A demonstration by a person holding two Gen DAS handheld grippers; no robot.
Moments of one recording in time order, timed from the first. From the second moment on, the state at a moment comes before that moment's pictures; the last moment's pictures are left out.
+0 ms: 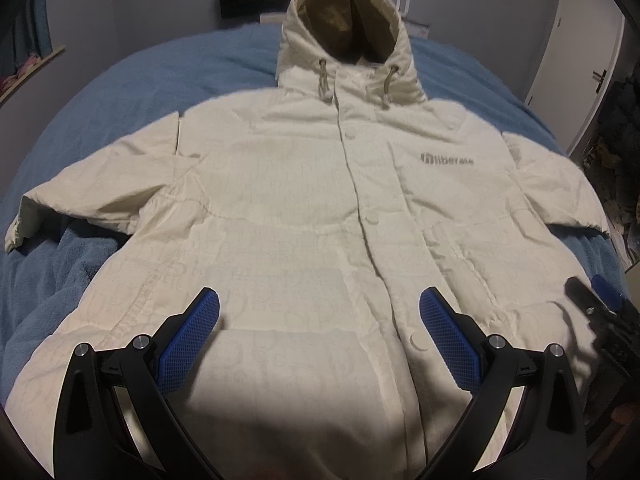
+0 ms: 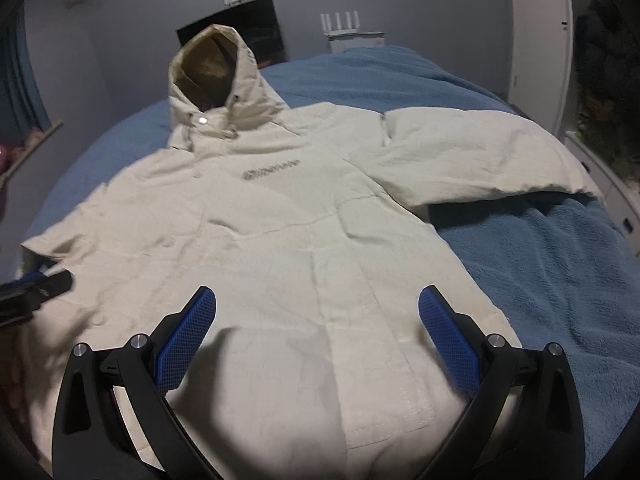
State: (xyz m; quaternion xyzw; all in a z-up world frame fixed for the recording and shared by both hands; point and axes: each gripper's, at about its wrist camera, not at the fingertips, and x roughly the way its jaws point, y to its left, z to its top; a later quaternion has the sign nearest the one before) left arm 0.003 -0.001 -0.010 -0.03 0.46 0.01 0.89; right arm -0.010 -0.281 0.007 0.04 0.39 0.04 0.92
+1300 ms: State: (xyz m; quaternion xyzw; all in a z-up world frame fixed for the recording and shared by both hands) left arm 0.133 0.097 -0.031 -0.09 0.47 0.05 0.88; right arm 0.131 -0.536 -0.024 0.31 0.40 -0.15 0.85
